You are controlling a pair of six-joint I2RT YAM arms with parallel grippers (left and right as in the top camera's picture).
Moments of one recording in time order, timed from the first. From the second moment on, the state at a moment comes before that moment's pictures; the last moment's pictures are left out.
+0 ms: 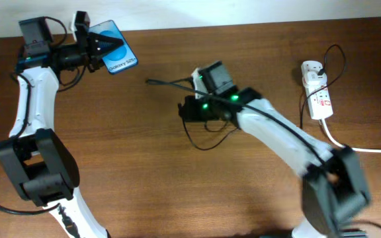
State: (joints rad) left arm 0.20 2.10 1.83 -0.49 1.45 -0.62; right arm 0.50 1.78 1.35 -0.51 -0.45 0.49
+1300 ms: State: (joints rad) left arm -0.13 2.10 1.83 -0.49 1.53 -0.54; right arm 0.48 1.13 0.95 -0.28 -0.54 0.69
